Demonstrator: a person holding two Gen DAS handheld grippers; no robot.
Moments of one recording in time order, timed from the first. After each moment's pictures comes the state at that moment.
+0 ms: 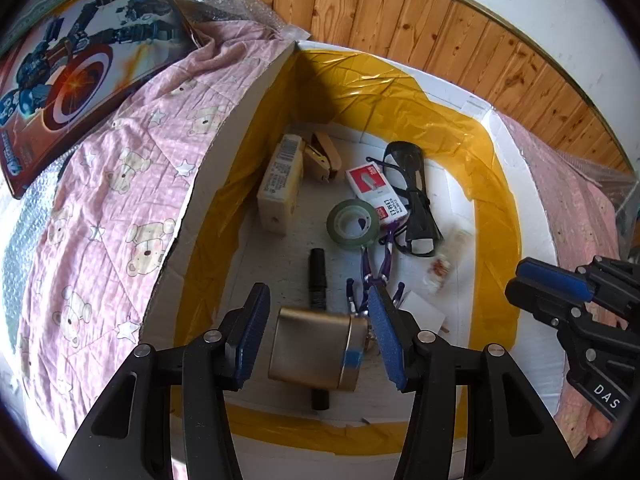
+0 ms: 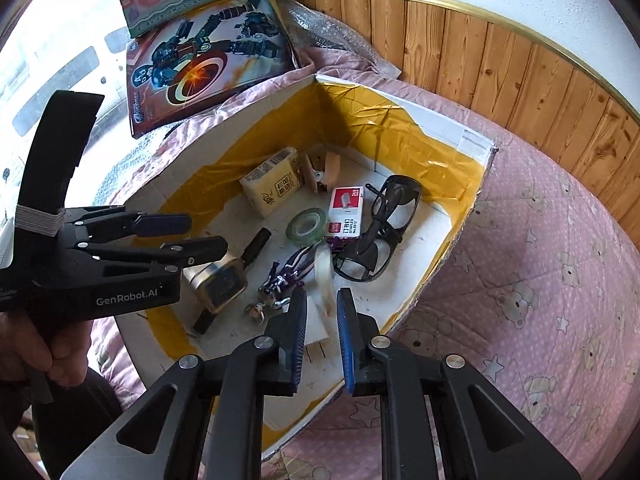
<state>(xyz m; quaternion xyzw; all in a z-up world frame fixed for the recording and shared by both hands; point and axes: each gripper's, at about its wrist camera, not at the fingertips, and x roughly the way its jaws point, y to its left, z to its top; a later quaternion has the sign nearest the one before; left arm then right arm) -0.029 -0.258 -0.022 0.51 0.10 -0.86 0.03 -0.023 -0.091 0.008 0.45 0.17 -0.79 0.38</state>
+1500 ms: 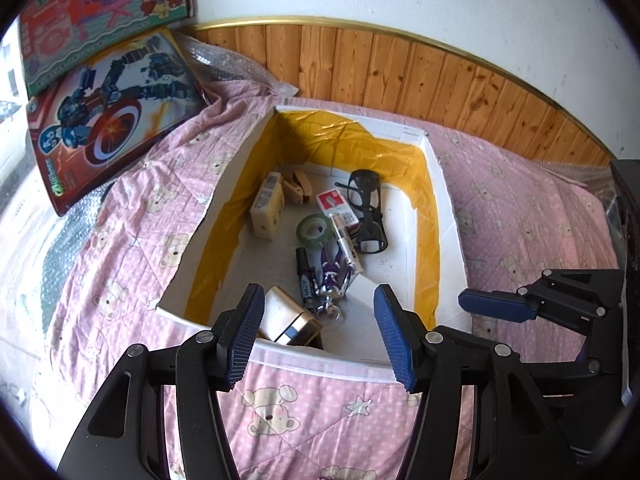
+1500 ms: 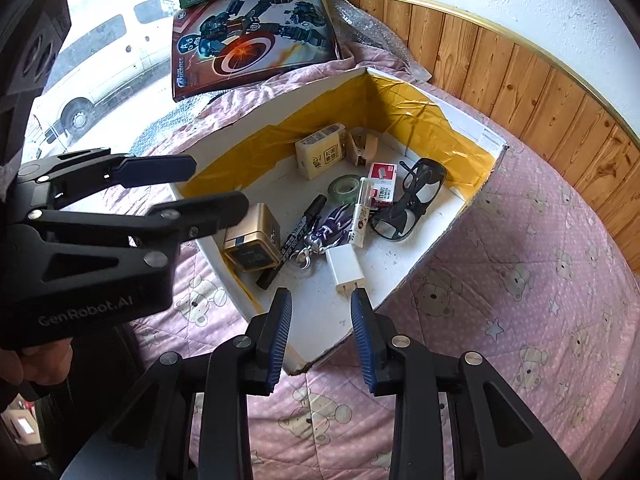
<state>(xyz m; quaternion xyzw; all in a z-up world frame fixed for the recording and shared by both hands) 0.054 -0.208 0.045 0.43 0.06 -0.90 0.05 0.045 -0.072 0.029 0.44 0.22 -0.77 0.41</state>
